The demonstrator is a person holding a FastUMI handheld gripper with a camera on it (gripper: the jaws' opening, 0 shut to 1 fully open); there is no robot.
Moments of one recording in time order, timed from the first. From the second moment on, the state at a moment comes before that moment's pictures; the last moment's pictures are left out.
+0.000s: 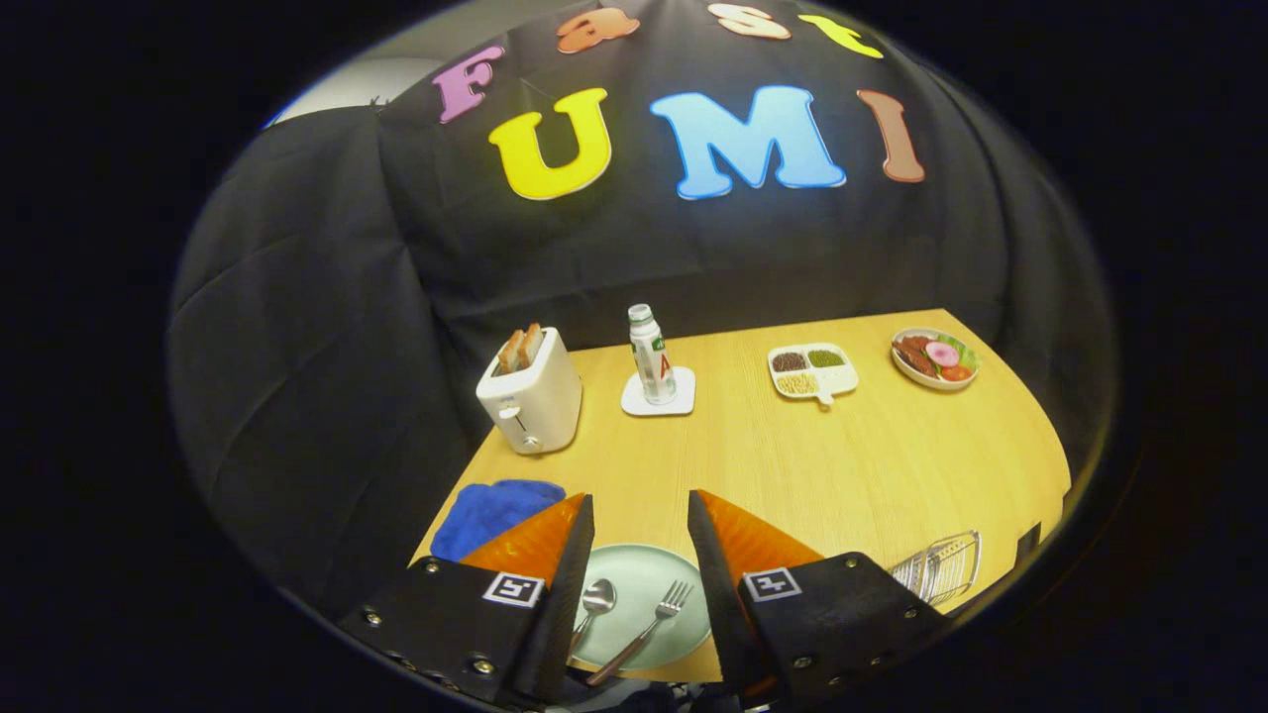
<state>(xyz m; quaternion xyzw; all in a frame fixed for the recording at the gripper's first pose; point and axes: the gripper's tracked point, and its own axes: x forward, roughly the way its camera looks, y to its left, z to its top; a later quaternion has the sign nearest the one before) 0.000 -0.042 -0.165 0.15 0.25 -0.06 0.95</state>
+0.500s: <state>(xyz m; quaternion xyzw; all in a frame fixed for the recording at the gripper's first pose) -0.034 0.012 -0.299 0.27 0.48 -0.03 0.83</state>
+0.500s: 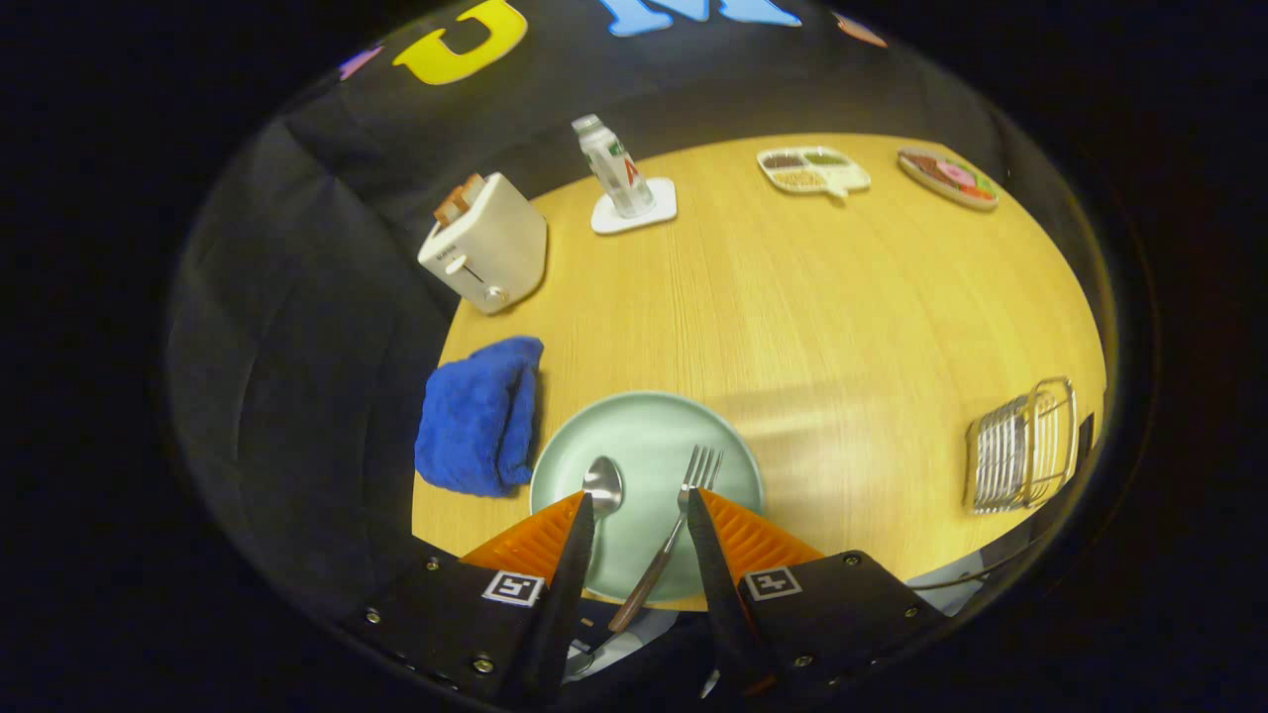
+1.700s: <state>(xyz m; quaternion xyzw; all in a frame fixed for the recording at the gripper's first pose) -0.043 0.031 -0.353 0.37 0.56 -0.02 0.74</state>
